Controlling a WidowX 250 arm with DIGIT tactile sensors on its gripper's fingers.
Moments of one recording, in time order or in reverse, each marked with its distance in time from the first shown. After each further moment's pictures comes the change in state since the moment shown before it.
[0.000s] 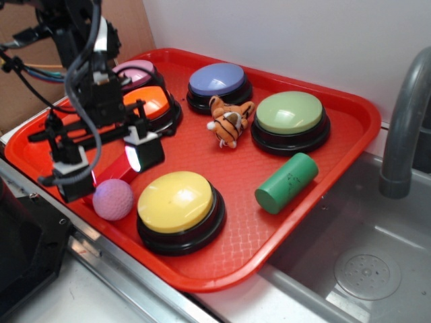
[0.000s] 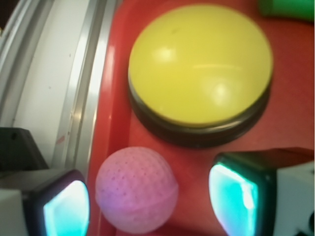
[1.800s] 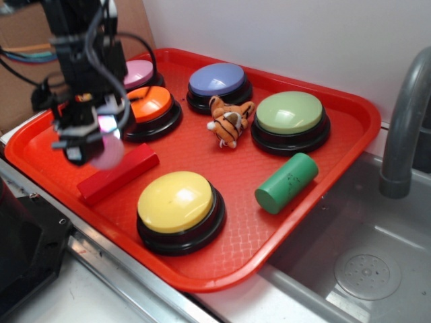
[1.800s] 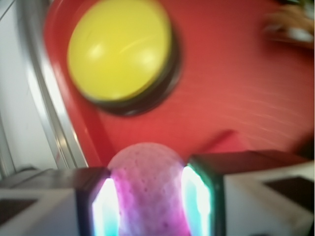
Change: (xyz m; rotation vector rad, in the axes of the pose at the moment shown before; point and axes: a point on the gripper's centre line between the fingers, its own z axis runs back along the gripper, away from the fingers) arm -0.007 0.006 0.057 0.103 0.078 0.616
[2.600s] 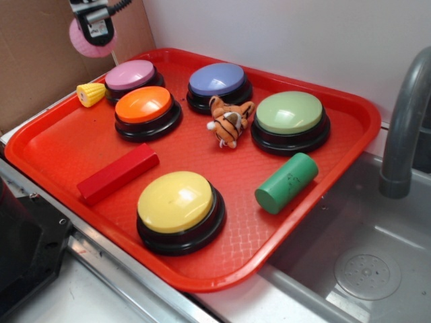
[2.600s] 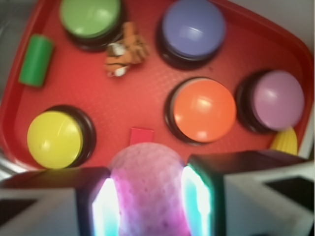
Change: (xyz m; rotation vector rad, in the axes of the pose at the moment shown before) arm 0.002 0.034 0.089 0.172 -0.005 0.735
